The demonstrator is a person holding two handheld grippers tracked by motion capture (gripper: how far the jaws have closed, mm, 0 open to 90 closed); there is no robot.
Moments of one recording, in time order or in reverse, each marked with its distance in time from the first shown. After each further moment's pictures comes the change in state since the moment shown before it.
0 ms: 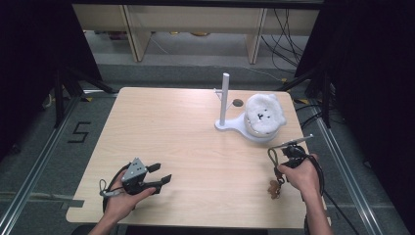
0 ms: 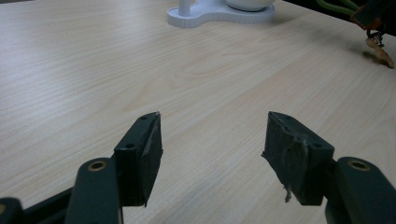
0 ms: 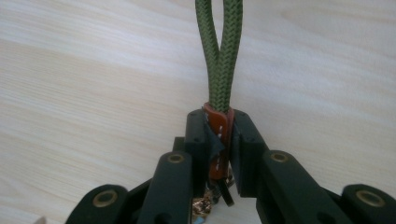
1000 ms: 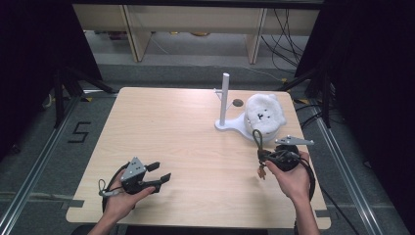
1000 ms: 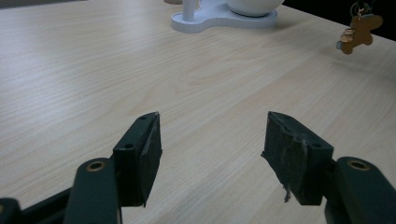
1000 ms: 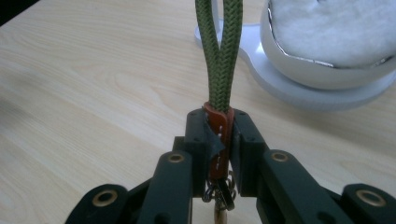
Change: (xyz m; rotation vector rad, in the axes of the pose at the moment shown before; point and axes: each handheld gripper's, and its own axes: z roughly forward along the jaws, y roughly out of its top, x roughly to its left) left arm 0.001 0.002 -0.001 -0.029 0.003 -0.008; right arm 0.039 -0.010 -0.016 -0.508 0.166 -0.248
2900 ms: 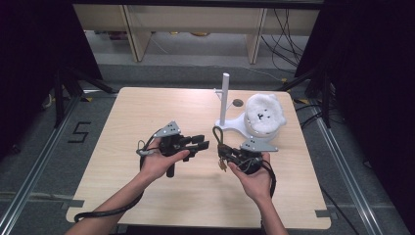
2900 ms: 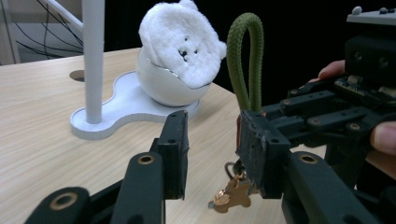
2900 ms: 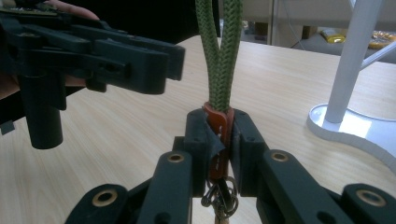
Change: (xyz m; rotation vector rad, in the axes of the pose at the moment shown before) left arm -0.026 0.111 0.088 -0.103 -0.325 -0.087; right arm 0.076 0.004 0.057 -0.272 0.258 -0.117
